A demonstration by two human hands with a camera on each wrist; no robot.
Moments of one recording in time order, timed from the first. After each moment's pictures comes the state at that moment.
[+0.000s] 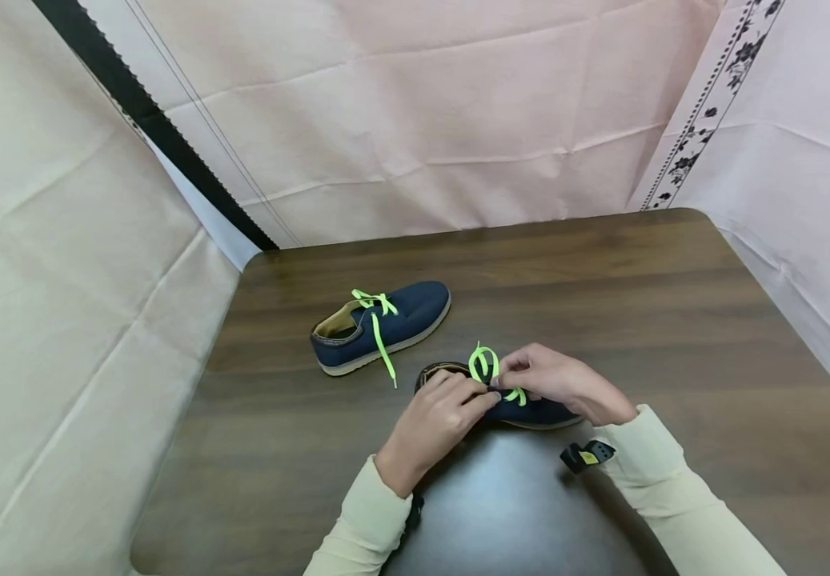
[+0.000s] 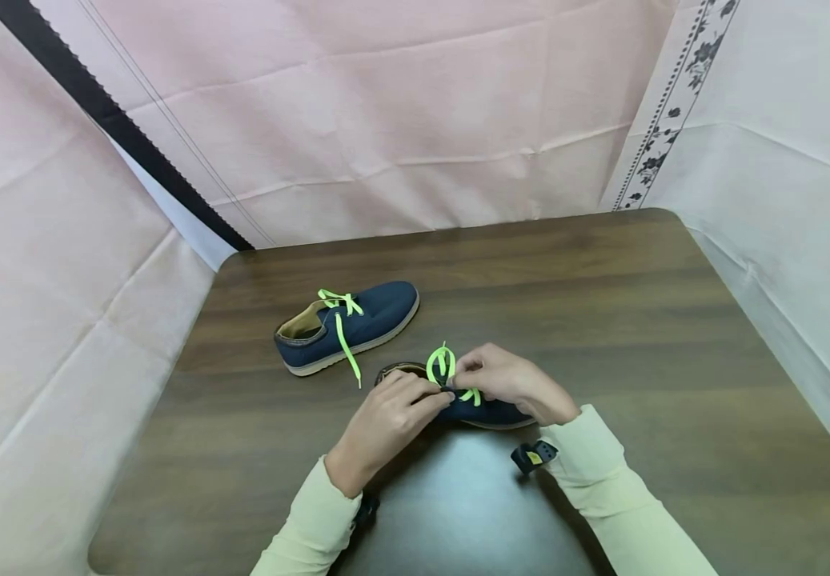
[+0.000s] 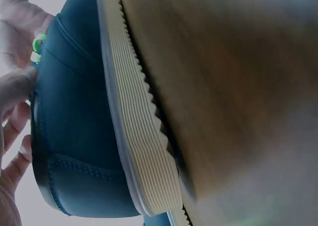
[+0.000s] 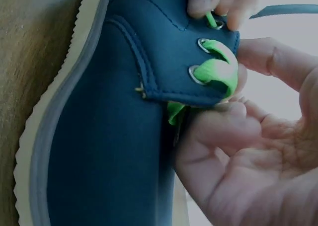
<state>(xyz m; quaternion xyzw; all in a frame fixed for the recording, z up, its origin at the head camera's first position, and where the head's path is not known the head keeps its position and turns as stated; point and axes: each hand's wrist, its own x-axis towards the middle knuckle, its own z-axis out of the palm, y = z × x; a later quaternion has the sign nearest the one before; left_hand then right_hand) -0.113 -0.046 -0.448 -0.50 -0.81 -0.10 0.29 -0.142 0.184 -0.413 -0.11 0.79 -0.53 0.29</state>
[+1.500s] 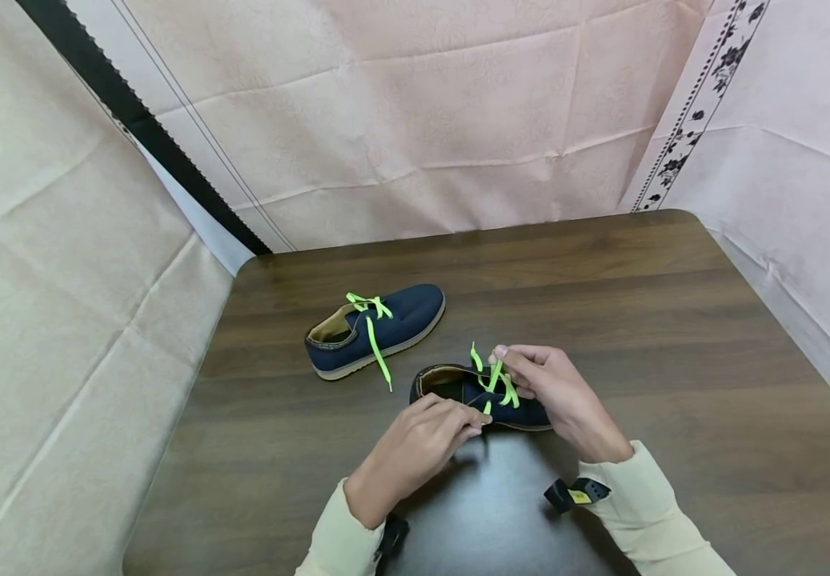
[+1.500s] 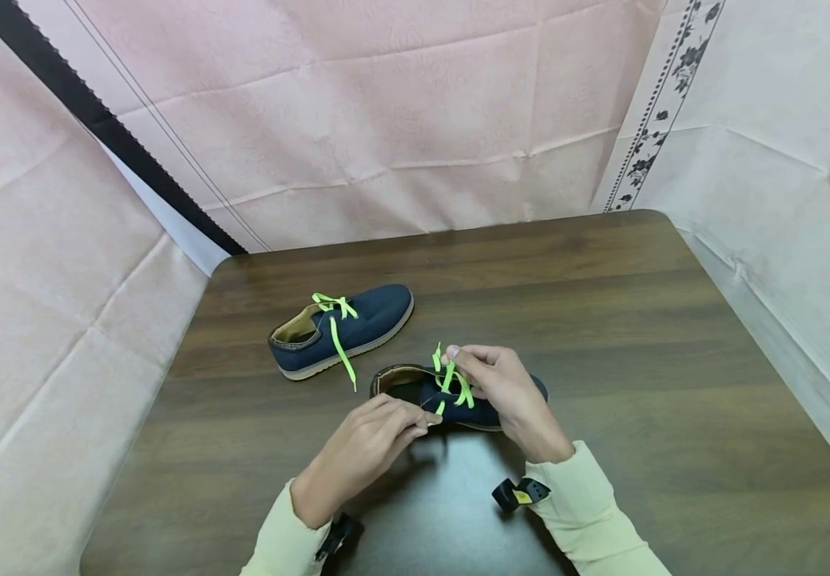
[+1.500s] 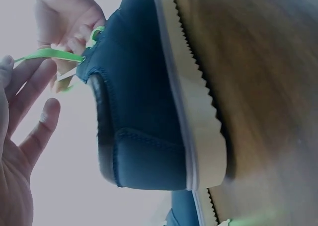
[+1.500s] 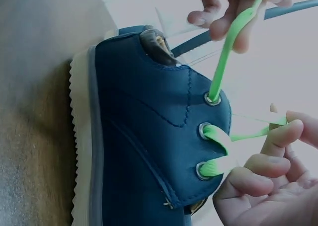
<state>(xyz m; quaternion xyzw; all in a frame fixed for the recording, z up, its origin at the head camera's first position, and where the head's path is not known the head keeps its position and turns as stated) -0.085 -0.065 -0.426 -0.51 -0.81 -0.17 0.23 -0.111 0.170 -0.415 0.03 0.68 -0.72 0.12</state>
